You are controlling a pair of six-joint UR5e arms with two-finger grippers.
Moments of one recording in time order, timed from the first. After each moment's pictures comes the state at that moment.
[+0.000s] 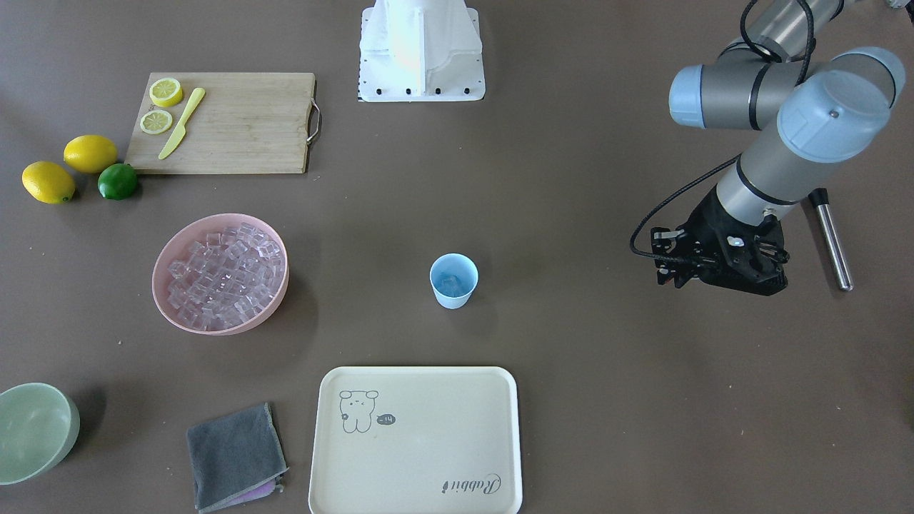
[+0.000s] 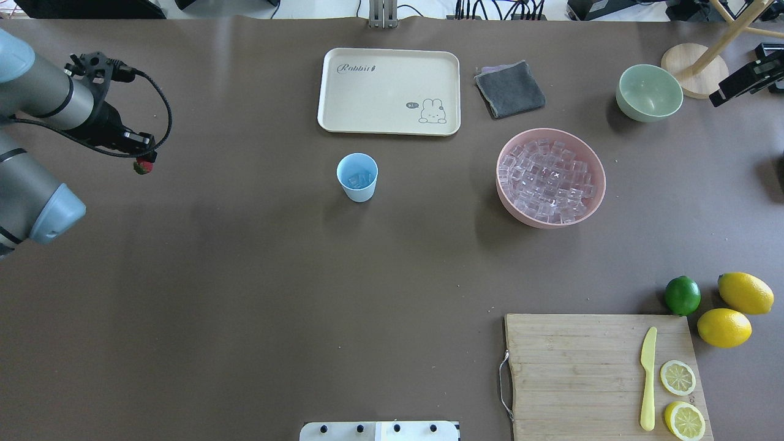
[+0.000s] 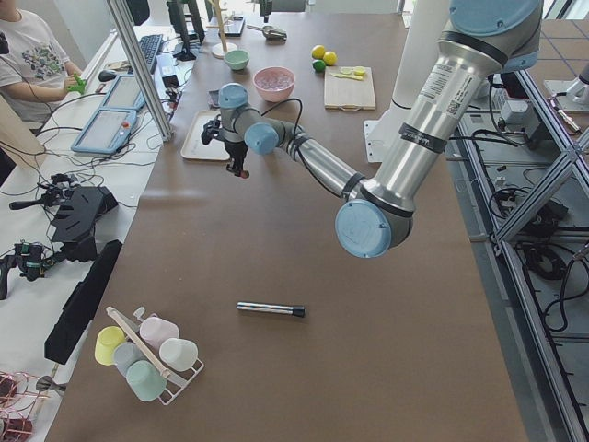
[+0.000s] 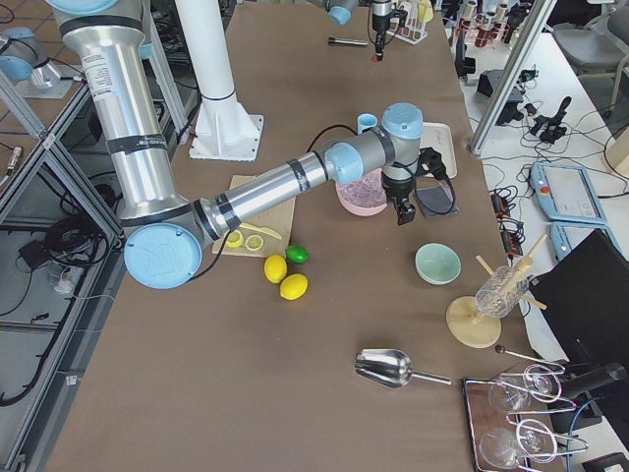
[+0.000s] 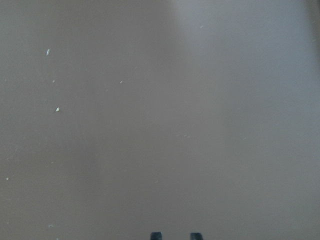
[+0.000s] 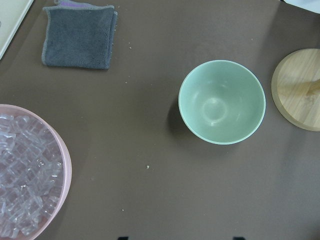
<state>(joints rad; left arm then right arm) -0.99 -2.10 -1.68 -1.66 -2.18 -0.66 1.31 -1.34 1.81 -1.57 2.30 0.15</state>
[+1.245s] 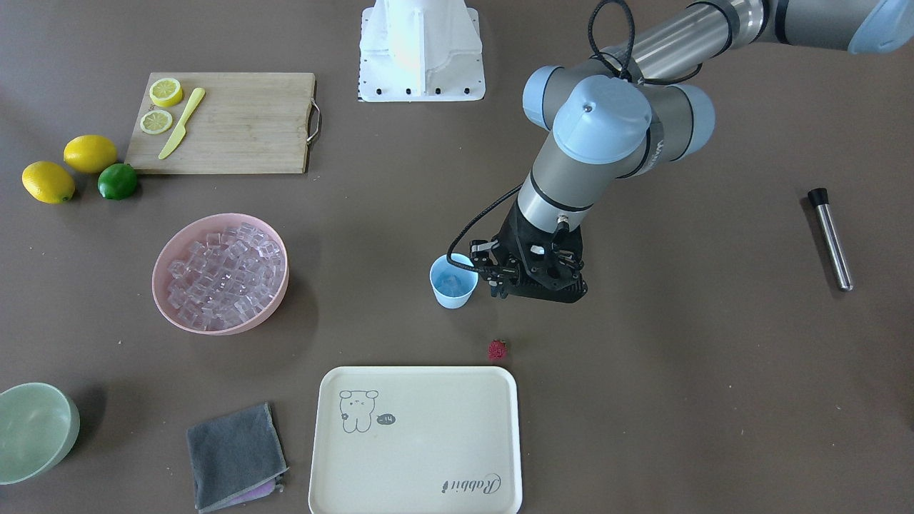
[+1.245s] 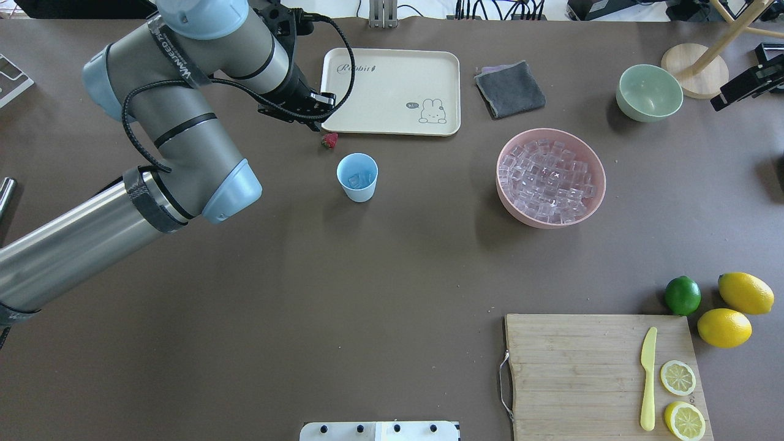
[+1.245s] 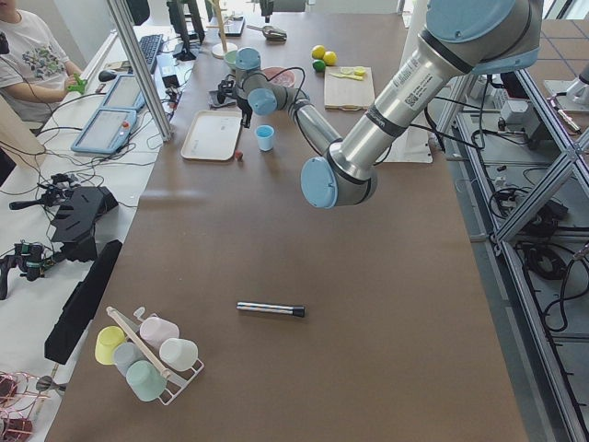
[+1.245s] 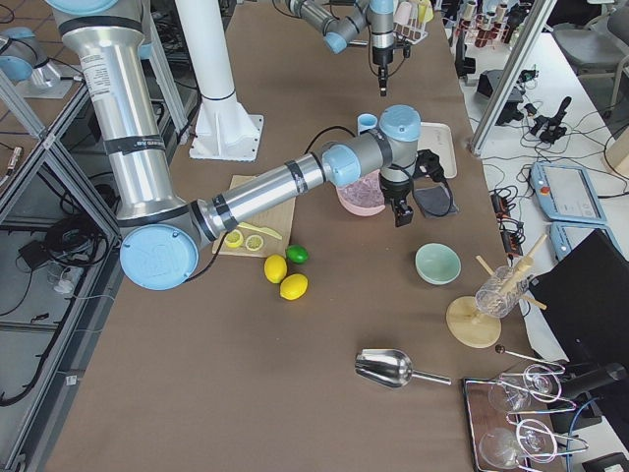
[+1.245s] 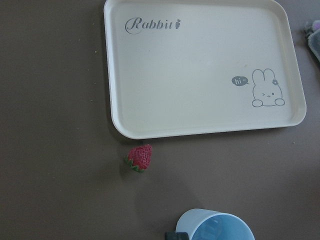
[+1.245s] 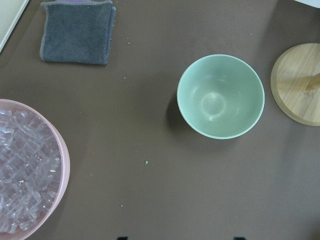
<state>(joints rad) -0.80 -2.40 -1.40 -1.85 -2.05 -1.03 1.31 -1.35 1.82 -1.57 2.30 0.15</state>
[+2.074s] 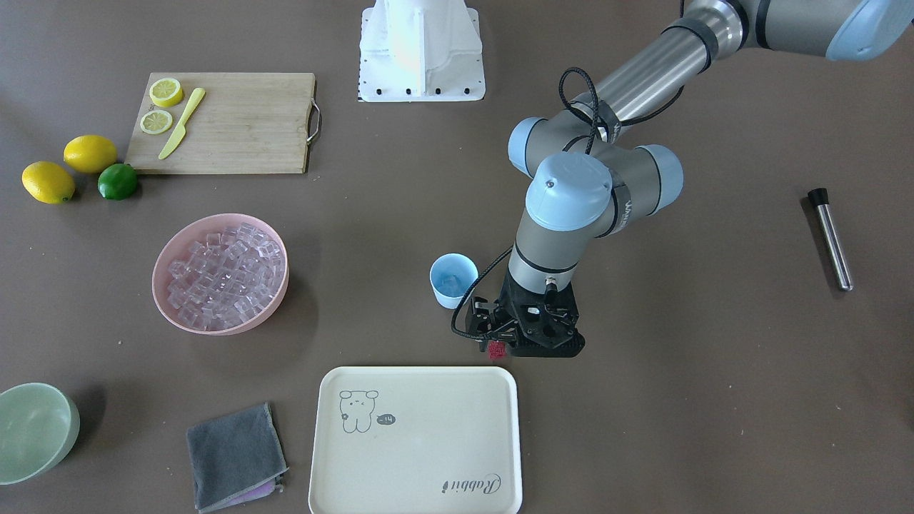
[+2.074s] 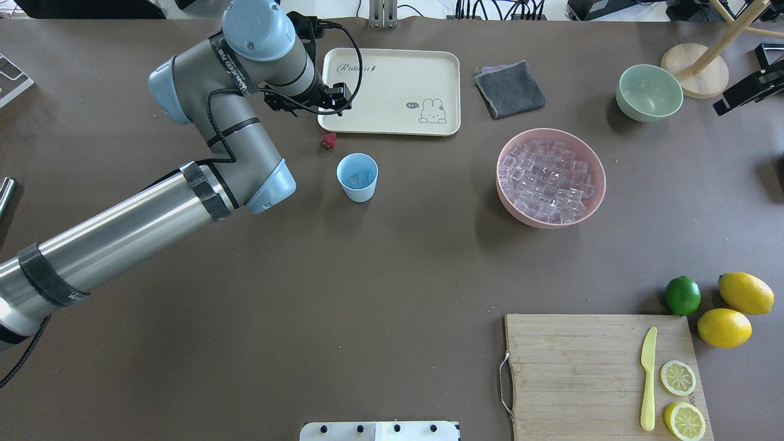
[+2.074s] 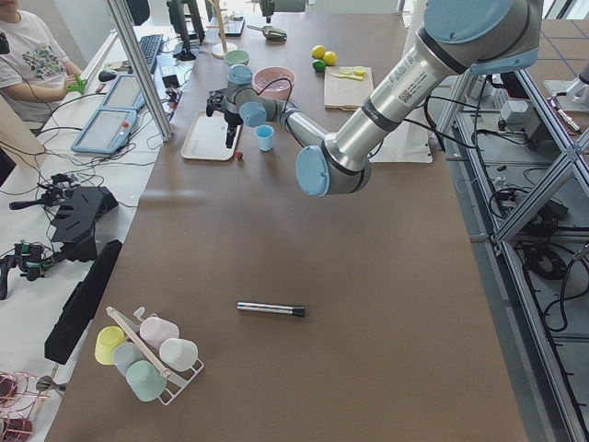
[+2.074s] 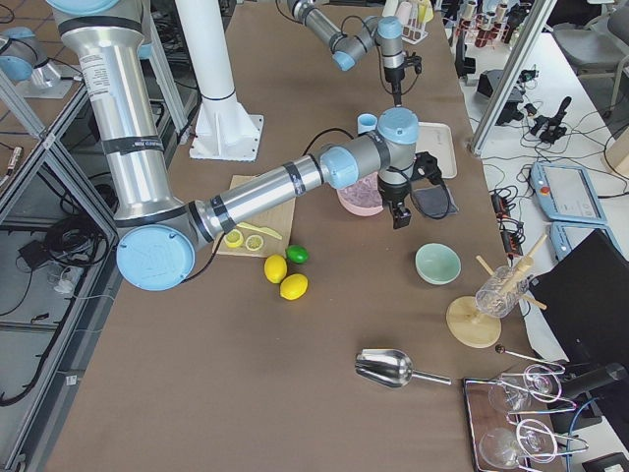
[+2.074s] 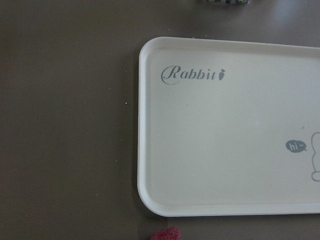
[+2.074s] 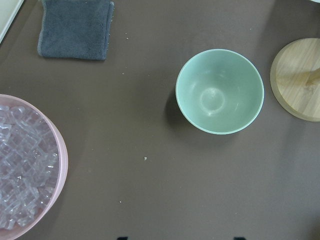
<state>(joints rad) -0.76 -2.46 -1.18 -1.95 -1.86 -1.05 1.31 -1.37 1.82 -1.56 2.30 0.14</state>
